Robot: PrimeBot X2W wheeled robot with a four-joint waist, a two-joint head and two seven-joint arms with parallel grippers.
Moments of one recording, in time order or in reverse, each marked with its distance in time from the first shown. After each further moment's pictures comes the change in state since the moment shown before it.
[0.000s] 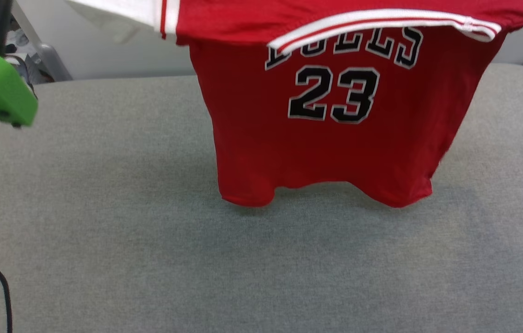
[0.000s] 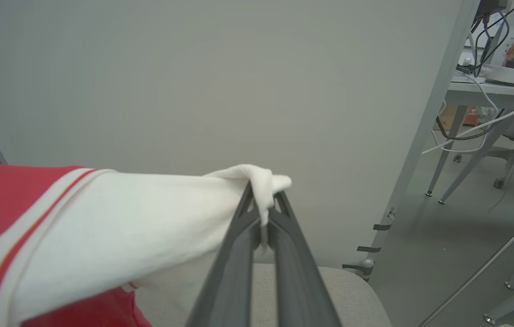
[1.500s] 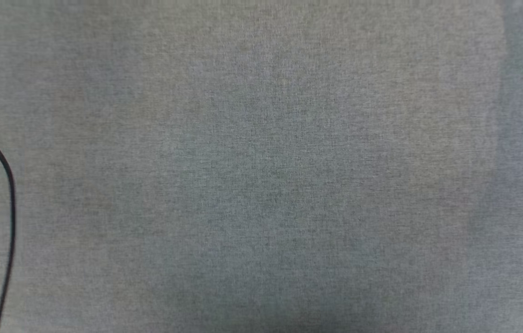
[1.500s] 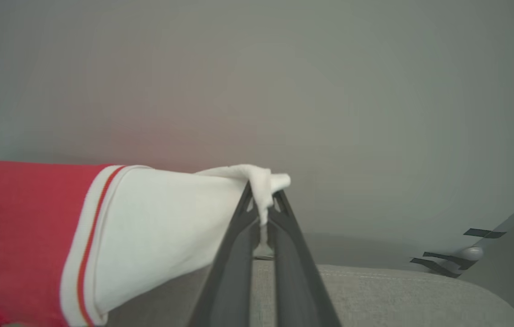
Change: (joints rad) left arm -0.703 -0.078 -0.214 1.029 0.027 -0.081 -0.681; right arm -0.646 0.142 0.311 0.779 -0.145 0.001 -0.547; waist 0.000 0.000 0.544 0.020
